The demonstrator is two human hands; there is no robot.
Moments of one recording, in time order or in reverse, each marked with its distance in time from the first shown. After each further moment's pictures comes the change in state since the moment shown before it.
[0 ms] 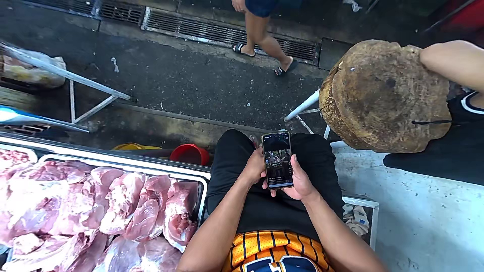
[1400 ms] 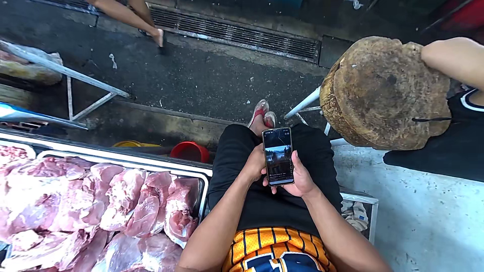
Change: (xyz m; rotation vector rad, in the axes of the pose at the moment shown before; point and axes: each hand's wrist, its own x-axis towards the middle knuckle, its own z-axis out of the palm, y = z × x) left_hand -0.005 0.003 -0.001 -0.033 -0.013 -0.016; right_hand 0.001 0.000 0.005 0.019 -0.026 0.001
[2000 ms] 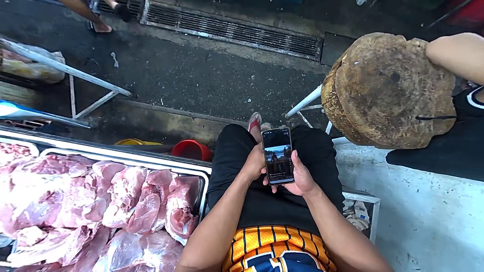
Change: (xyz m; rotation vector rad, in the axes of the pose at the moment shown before) left_hand -0.001 -0.005 -0.003 0.037 -0.013 0.058; right_hand -0.001 0.001 -0.003 -0.041 0.011 0.010
